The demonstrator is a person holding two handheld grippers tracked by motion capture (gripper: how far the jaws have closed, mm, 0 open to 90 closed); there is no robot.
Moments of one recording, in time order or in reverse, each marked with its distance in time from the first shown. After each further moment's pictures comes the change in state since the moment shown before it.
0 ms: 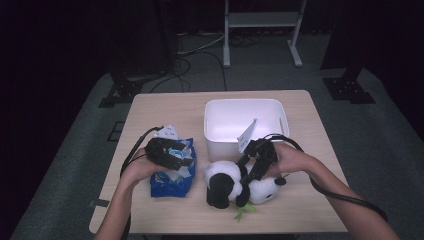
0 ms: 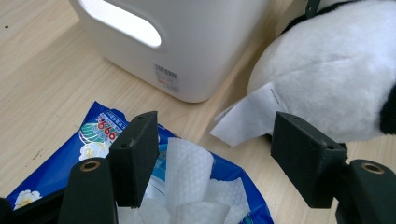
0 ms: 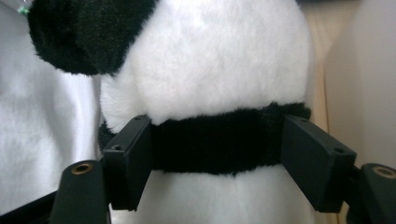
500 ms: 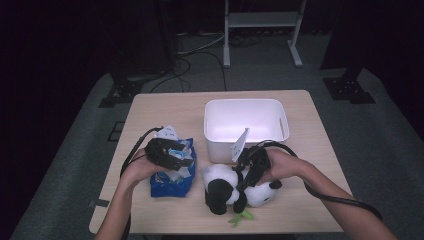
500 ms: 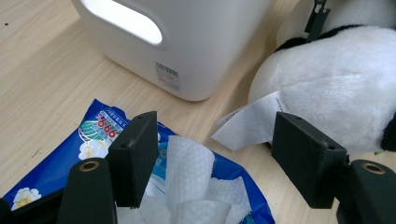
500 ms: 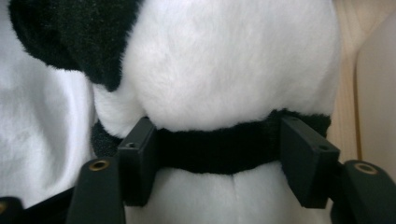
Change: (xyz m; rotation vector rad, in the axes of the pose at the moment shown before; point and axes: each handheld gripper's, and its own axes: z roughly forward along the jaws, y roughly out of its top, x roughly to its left) left arm 0.000 -0.002 0.001 0.003 0.002 -0.001; right arm 0.005 0.003 0.026 0.045 0.003 -0.017
